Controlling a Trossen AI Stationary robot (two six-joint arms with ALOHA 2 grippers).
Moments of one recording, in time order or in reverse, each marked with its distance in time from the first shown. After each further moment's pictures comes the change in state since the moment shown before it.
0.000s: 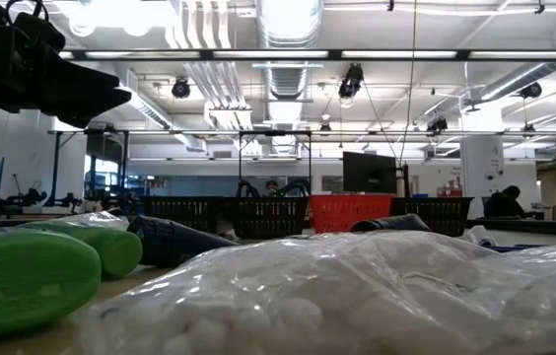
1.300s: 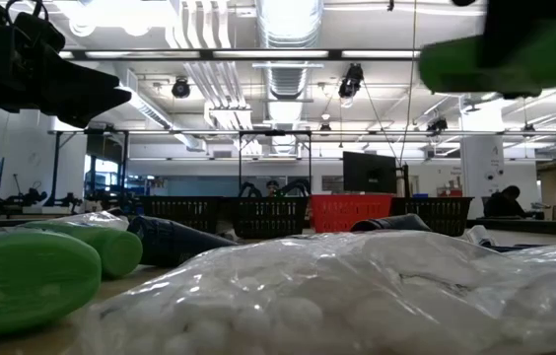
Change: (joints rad) left arm 0.000 0.000 0.000 0.000 0.000 0.000; right arm -0.225 -0.186 0.144 -0.051 0.322 0.644
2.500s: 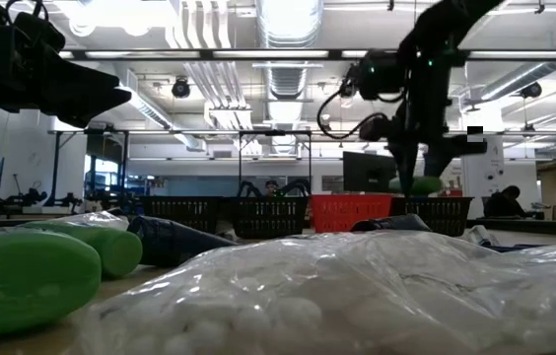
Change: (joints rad) left arm 0.000 0.000 0.000 0.000 0.000 0.000; right arm -1.070 -0.164 -0.298 -0.031 -0.319 -0.624
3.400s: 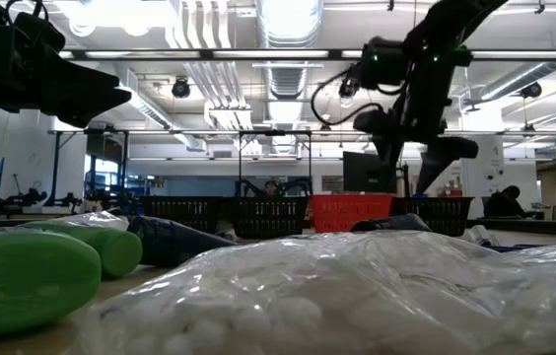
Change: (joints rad) left arm 0.000 0.000 0.000 0.000 0.000 0.000; right arm 0.087 -0.044 -0.034 0.092 0.051 -0.047
